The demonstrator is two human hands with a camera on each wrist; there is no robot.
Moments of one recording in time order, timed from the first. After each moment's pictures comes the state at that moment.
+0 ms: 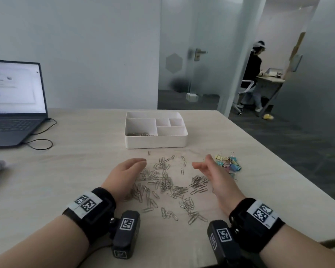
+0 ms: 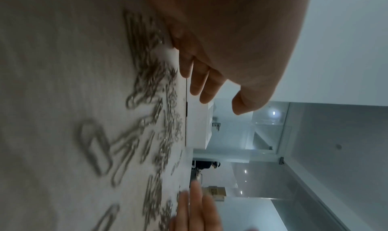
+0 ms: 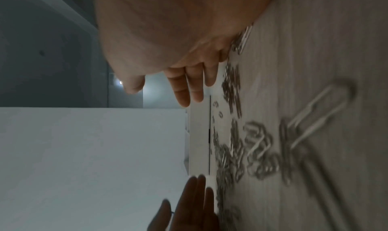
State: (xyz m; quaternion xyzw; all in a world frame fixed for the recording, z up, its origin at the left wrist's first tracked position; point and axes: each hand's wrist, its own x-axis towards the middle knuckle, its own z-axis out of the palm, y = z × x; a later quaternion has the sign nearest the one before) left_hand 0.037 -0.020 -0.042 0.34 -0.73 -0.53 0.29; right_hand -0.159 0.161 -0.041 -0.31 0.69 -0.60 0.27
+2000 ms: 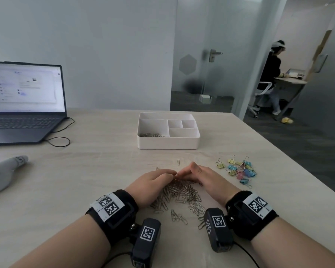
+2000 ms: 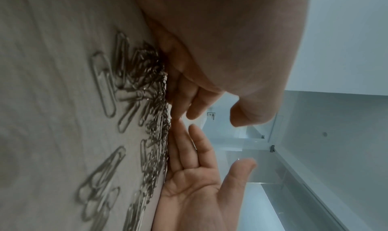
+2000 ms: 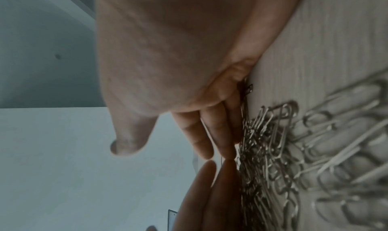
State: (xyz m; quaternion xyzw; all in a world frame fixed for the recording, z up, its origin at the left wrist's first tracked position) left_hand 0.023 0.003 -0.039 0.26 -0.83 -0.47 0.15; right_hand -0.164 0.119 -0.045 -0.52 0.65 -0.45 0.33
